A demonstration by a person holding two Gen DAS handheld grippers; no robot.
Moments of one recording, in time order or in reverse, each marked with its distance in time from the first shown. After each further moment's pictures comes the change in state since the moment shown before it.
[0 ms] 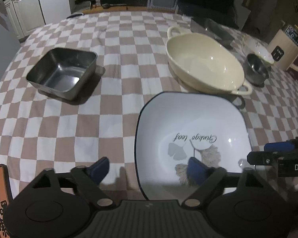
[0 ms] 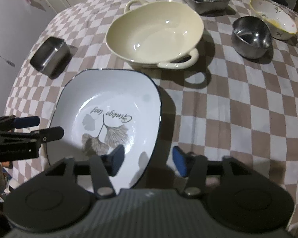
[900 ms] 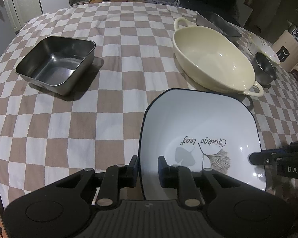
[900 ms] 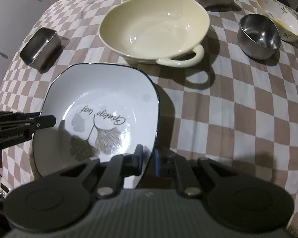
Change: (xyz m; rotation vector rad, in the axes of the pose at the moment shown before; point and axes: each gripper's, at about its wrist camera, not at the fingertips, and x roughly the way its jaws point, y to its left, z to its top) left arm 0.034 0.013 0.009 -0.022 0.050 -0.029; right arm 0.030 0.004 0.012 -0.034 0.057 -0.047
